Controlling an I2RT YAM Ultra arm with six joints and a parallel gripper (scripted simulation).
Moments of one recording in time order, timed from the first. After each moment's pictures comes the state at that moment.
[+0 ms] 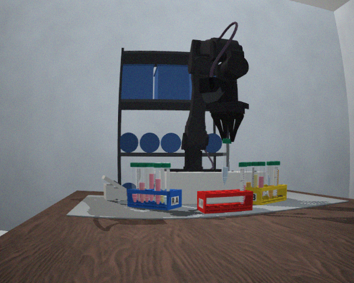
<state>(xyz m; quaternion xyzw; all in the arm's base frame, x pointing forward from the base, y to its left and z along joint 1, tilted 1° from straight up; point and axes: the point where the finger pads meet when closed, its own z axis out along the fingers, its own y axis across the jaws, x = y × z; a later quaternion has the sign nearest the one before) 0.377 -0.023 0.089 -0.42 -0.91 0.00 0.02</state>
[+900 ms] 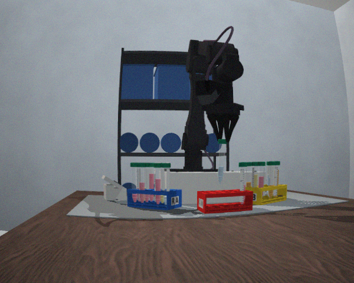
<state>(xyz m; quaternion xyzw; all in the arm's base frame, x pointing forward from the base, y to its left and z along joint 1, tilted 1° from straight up) 0.341 -0.021 0.090 -0.42 -0.91 0.00 0.02</state>
